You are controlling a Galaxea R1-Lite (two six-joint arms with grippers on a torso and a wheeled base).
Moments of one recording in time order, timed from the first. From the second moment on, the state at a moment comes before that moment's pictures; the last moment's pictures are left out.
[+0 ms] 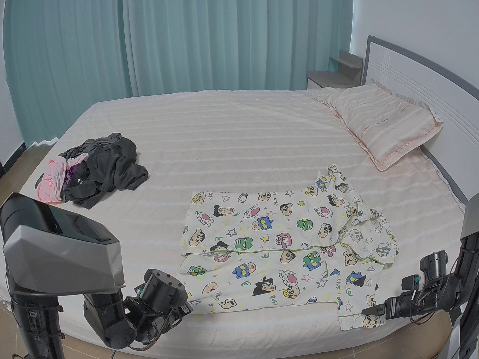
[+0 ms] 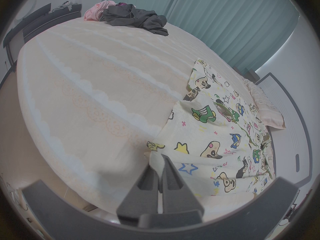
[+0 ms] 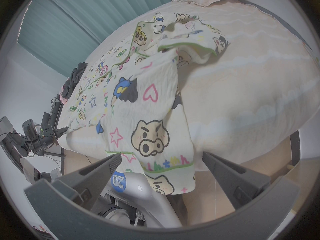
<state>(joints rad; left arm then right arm) -0.62 2.22 -0.33 -0.96 0.34 -1.08 -0.08 2.14 -0.03 -1.03 0.37 0.09</state>
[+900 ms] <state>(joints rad) -0.62 2.22 -0.34 -0.96 0.34 -1.07 -0.06 2.17 -0.02 -0.97 0.35 0.15</state>
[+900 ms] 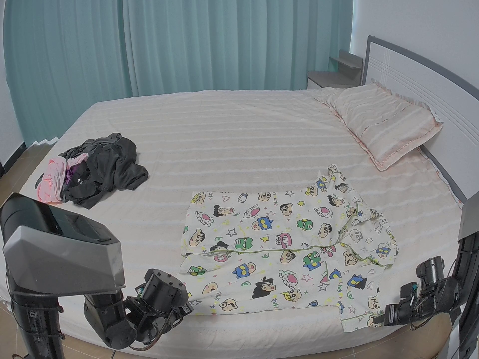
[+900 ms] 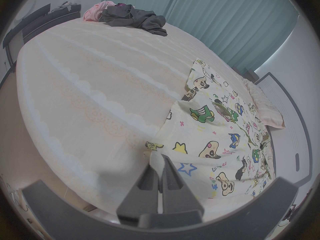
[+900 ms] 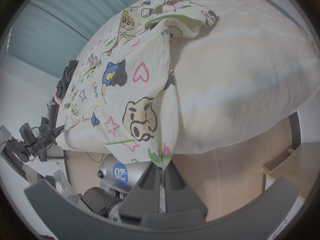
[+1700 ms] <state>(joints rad) -0.72 2.17 -0.27 -0.96 0.42 -0.96 -0.05 1.63 -0.02 -0.34 0.34 0.08</state>
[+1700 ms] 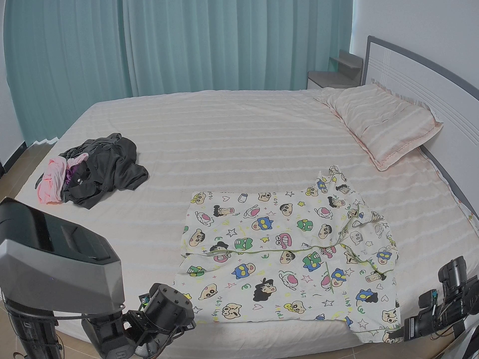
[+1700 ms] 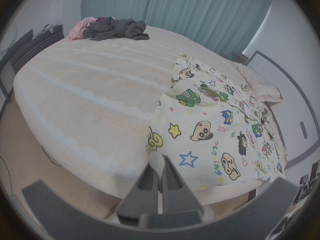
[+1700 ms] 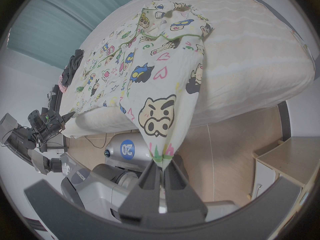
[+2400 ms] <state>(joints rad) -0.86 2.09 -0.14 -0.95 0.42 -0.95 -0.05 1.30 -0.11 0.11 0.33 0.02</state>
